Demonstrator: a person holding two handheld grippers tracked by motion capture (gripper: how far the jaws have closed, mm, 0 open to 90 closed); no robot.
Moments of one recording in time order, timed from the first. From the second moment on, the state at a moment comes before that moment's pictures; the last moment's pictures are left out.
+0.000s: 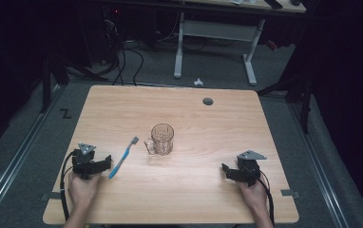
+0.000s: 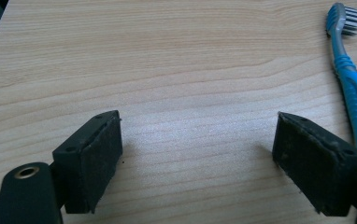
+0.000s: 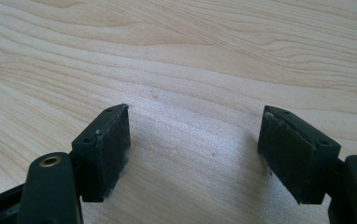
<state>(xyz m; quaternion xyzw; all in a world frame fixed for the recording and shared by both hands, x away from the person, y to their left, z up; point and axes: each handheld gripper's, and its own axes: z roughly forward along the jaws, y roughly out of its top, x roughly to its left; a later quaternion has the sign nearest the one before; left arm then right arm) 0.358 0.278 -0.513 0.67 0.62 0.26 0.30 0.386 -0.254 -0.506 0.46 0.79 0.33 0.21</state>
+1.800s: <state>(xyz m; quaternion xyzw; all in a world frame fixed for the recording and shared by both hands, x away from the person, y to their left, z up) 0.334 0.265 -0.470 0.75 0.55 0.19 0.32 0.385 -0.254 -0.506 0.47 0.79 0.33 0.21</state>
